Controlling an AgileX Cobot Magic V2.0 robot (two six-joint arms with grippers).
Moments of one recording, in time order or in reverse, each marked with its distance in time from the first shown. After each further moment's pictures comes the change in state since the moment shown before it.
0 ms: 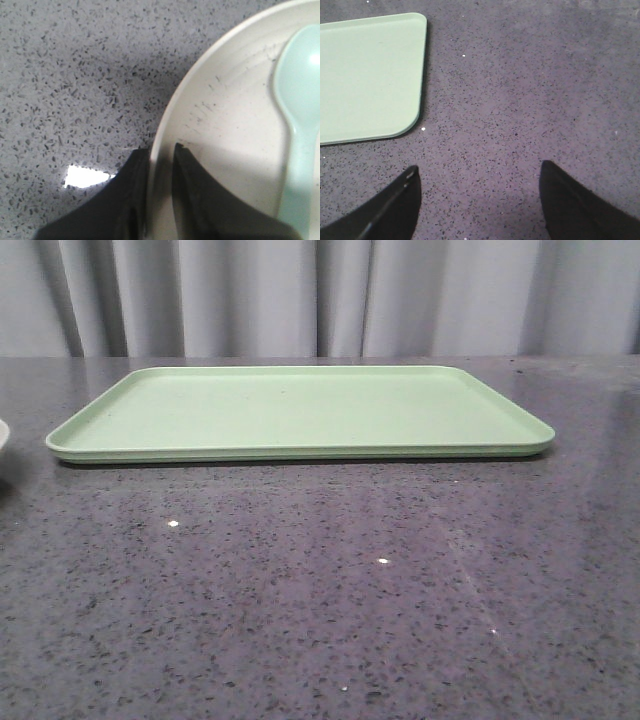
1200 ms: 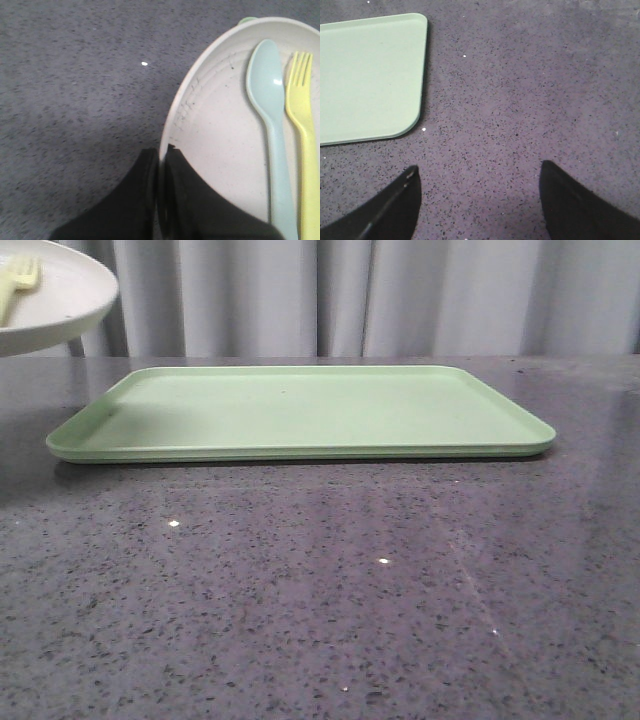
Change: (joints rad) left arm -0.100 -0.037 -0.291 -0.340 0.100 0.073; right arm 0.000 0.000 0.000 0.002 0.000 0.000
